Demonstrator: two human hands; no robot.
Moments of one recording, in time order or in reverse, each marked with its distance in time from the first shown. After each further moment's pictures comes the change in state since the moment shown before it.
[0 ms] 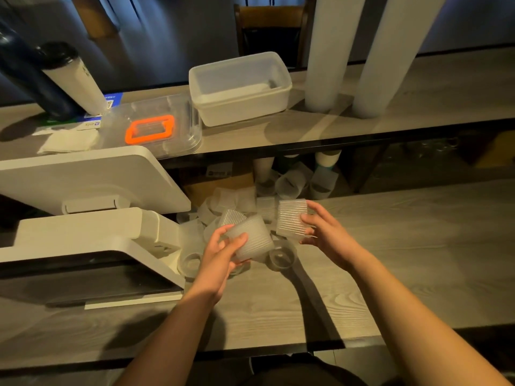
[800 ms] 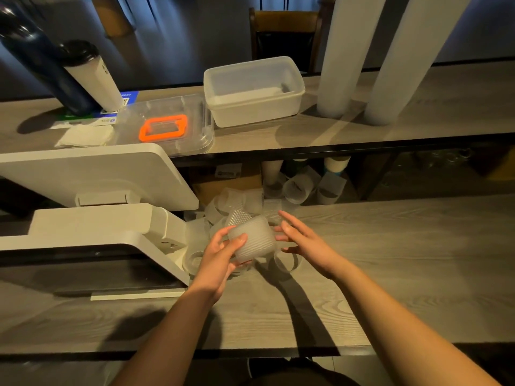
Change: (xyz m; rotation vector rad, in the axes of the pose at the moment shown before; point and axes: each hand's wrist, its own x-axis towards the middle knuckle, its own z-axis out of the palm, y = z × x) left_hand -0.006 0.006 -0.004 -0.035 0.038 0.005; right_hand 0.011 0.014 0.042 -0.281 -0.158 0.000
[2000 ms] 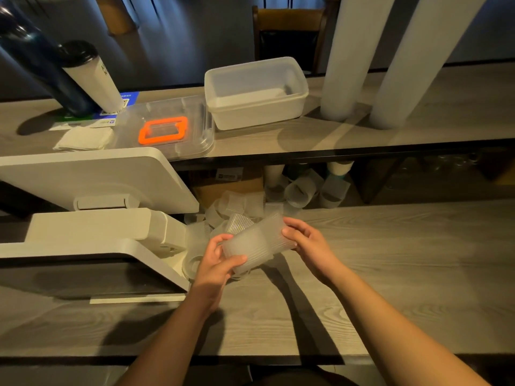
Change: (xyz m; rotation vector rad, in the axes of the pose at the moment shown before) left_hand 0.014 -0.016 -0.016 0.044 -0.012 0.048; right_hand 0.021 0.016 -0.003 0.247 0.162 -0.021
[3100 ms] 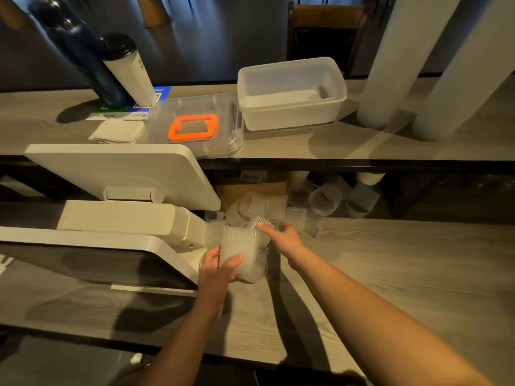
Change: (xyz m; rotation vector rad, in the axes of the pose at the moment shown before) left_hand 0.003 -0.012 -0.028 0.073 0.377 -0.020; right_hand 0.073 0.009 0.084 -0.236 0.117 0.259
